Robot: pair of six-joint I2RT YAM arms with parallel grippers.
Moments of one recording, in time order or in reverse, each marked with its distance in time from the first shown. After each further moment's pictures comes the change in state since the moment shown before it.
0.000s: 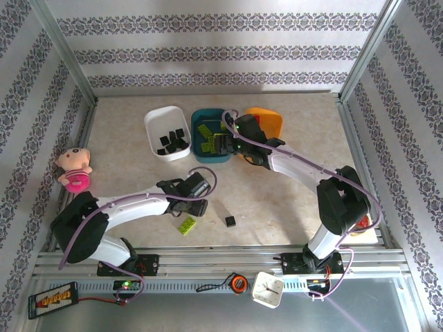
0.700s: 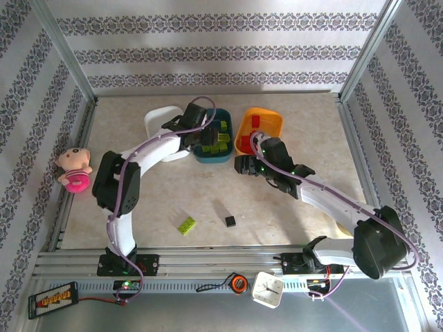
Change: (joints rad) left arm 0.365 0.526 0.734 0.093 0.174 0.066; right arm -0.026 -0.401 -0.401 0.009 -0.019 0.023
